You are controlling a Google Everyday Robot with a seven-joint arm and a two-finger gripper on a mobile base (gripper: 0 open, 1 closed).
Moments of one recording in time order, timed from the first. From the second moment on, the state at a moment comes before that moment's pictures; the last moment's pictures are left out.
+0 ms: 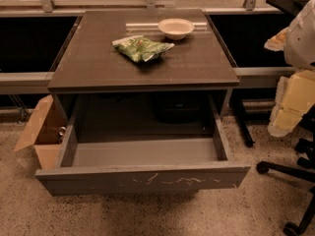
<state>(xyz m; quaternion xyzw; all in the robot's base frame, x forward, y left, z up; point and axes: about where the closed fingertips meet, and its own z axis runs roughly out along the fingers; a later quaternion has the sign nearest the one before) 0.438 -0.217 0.976 -0.60 0.78 -0.03 0.16</state>
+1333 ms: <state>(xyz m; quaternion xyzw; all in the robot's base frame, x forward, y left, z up) 0.520 -0.133 0.992 -0.60 0.75 0.08 0.25</state>
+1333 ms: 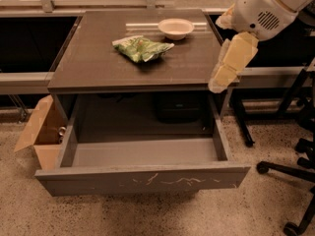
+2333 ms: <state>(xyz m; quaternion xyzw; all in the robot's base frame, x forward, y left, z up) 0.638 -0.046 0.991 -0.61 0.72 0.11 0.32</state>
